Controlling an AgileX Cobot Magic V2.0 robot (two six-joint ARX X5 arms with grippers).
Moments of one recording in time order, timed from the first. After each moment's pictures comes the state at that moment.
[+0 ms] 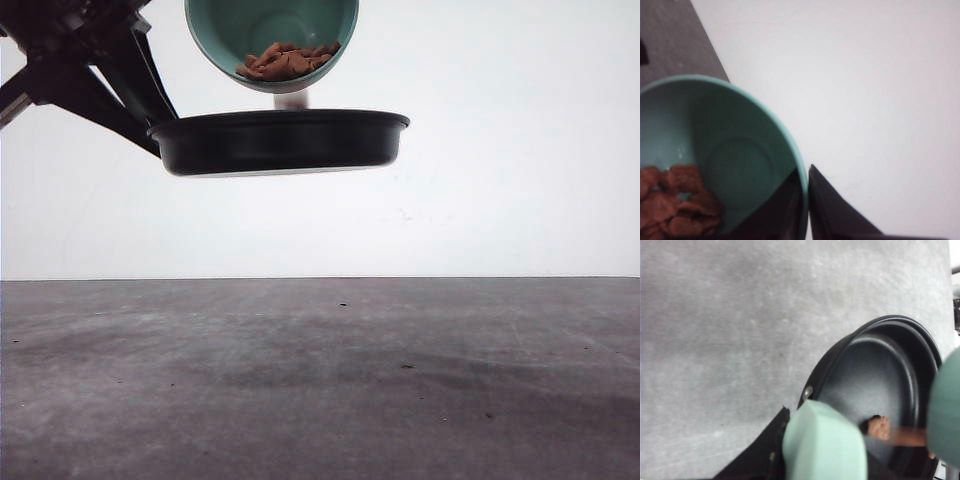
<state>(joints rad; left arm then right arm) -0.40 1.24 1.03 -0.60 0.37 -0.64 1.04 1.29 0.94 0.36 0.59 -0.98</state>
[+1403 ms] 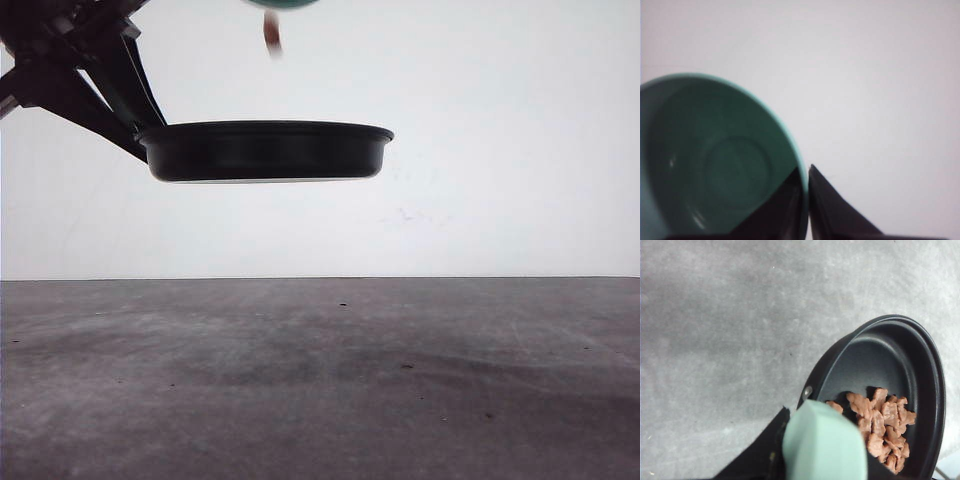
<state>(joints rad) -0.39 1.24 1.03 -0.61 0.37 -0.64 0.97 1.29 0.94 0.70 0.54 -1.09</state>
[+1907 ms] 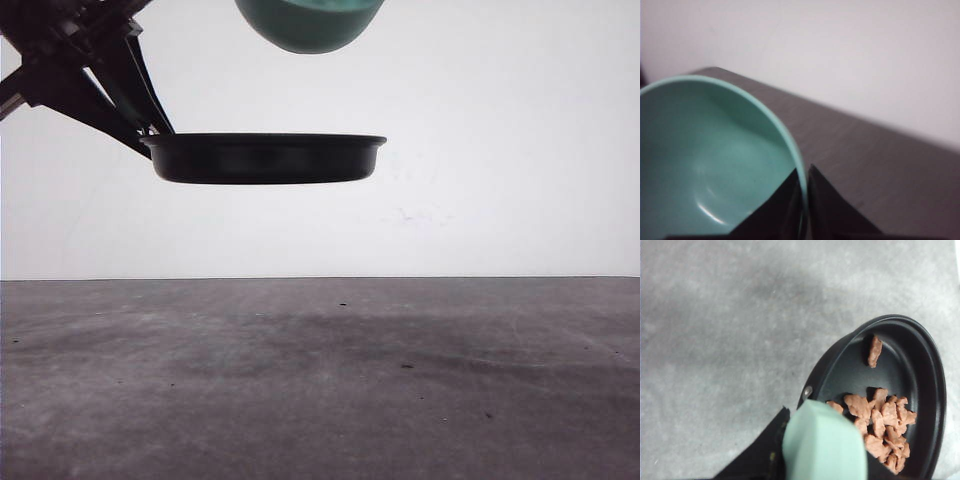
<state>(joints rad) -0.39 1.24 1.03 -0.56 0.33 -0.62 0.70 1.16 0.97 0.01 0.08 0.19</state>
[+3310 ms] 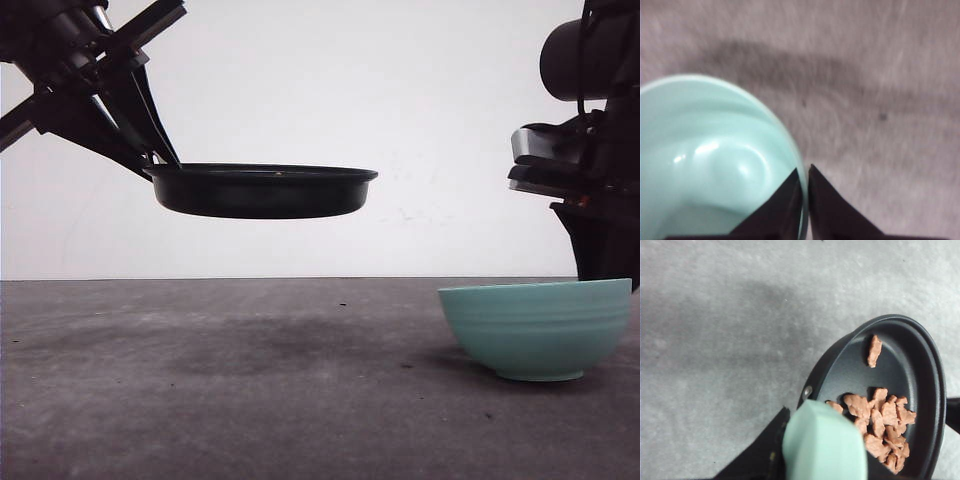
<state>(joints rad) -0.36 1.31 1.03 -0.53 0.33 -0.56 0.26 1.50 0.97 -0.72 -0.15 0.18</state>
